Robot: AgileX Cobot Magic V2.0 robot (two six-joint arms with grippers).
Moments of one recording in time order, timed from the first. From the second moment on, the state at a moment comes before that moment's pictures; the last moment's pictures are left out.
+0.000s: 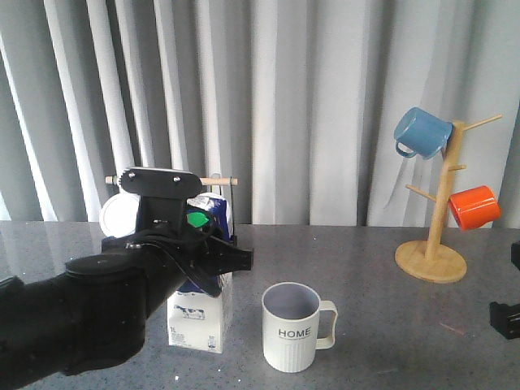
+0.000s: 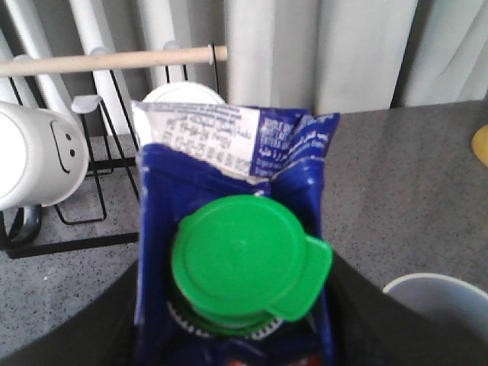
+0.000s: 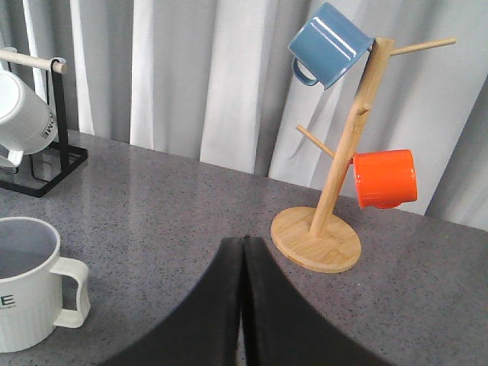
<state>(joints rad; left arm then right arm) -0.65 1.67 -1.32 -1.77 -0.48 1.61 0.09 0.93 -0.76 0.07 0.10 -0.20</state>
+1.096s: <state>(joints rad) -0.65 1.79 -1.36 -1.77 -0.41 1.50 0.09 0.93 -0.76 0.07 0.10 -0.20</state>
